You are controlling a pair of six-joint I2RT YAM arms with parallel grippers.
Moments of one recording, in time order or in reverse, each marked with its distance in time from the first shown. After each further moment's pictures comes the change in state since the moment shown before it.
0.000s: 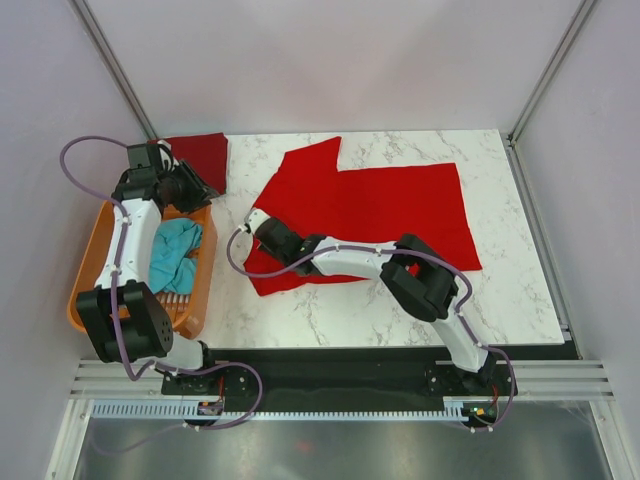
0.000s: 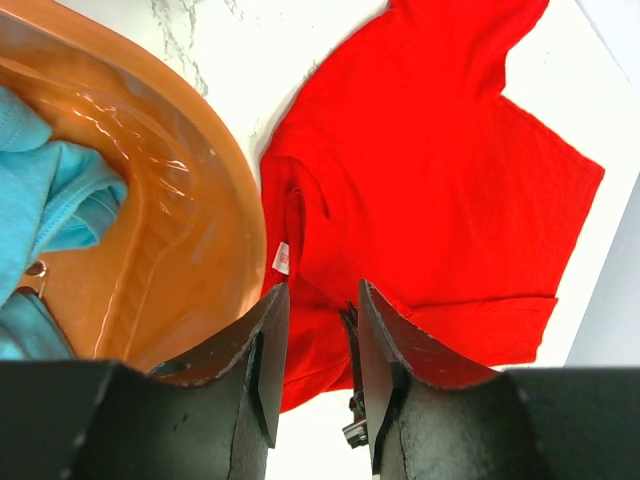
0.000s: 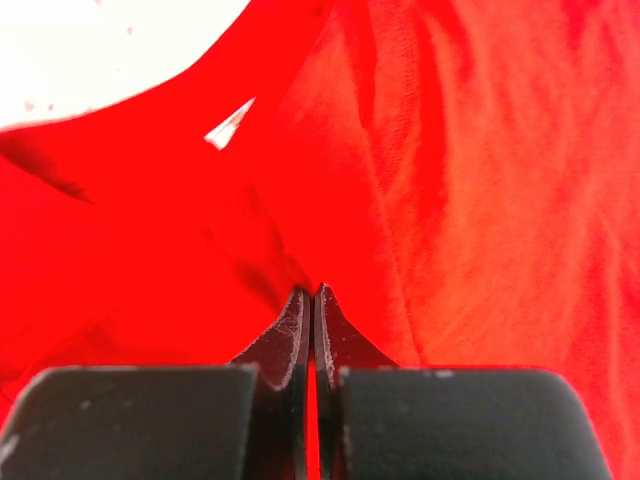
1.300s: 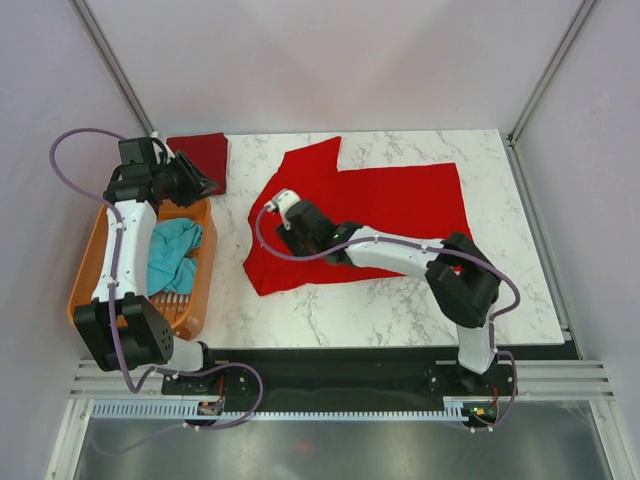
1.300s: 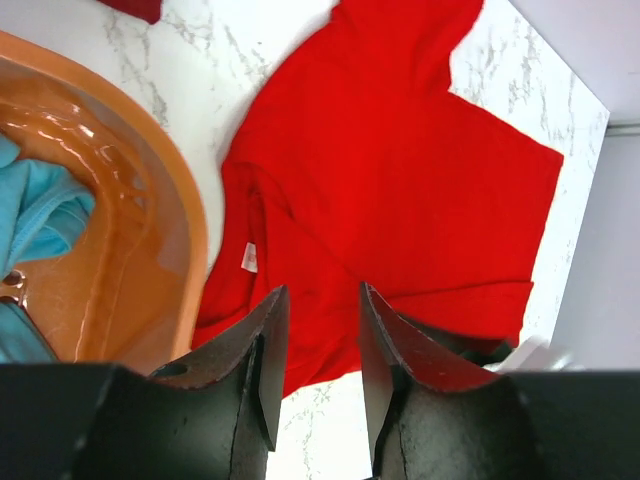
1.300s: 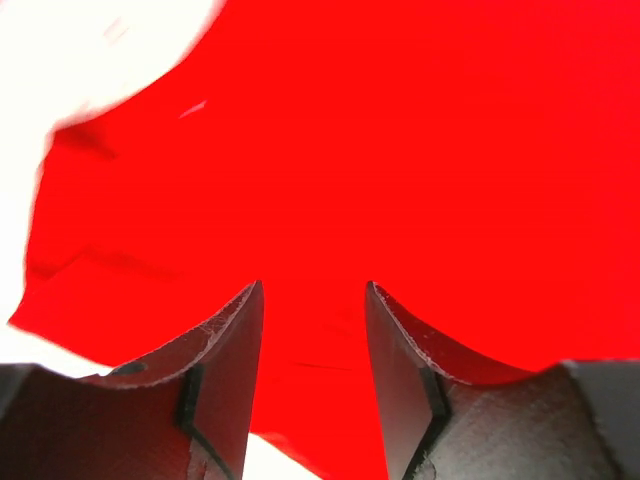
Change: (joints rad) left arm -0.014 -0.065 0.056 -0.034 0.036 0.014; right arm -0.146 -0.310 -0.220 0.002 -0.205 0.211
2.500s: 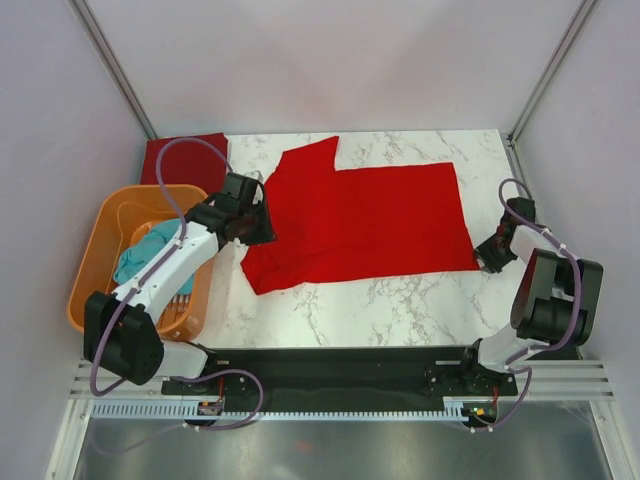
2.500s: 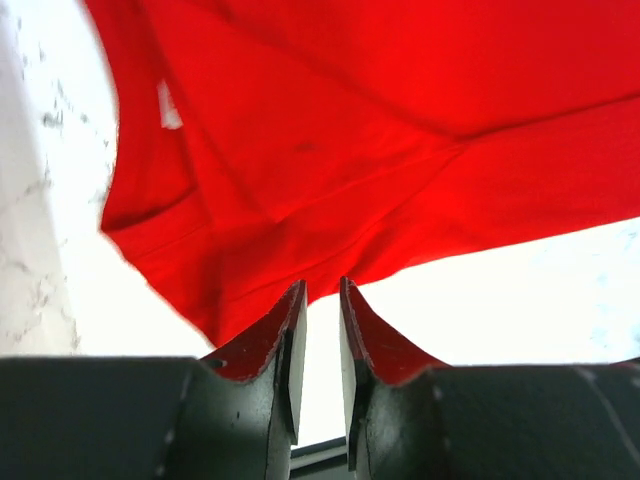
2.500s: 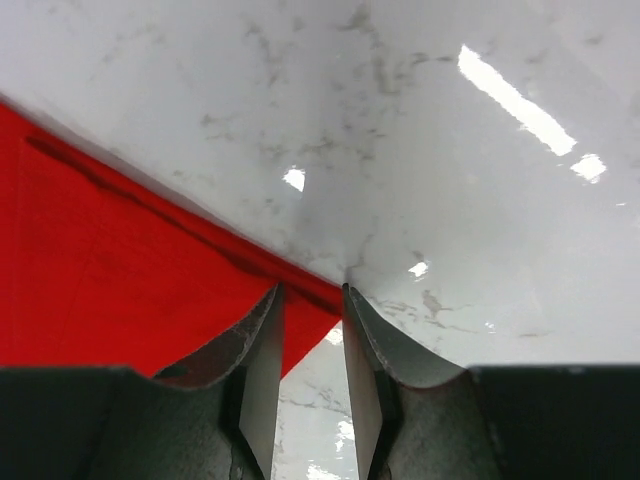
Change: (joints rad) left arm -0.551 -0.035 -0.240 0.029 -0.349 0.023; right arm -1.191 -0.298 -0.516 -0.320 -0.147 0.566
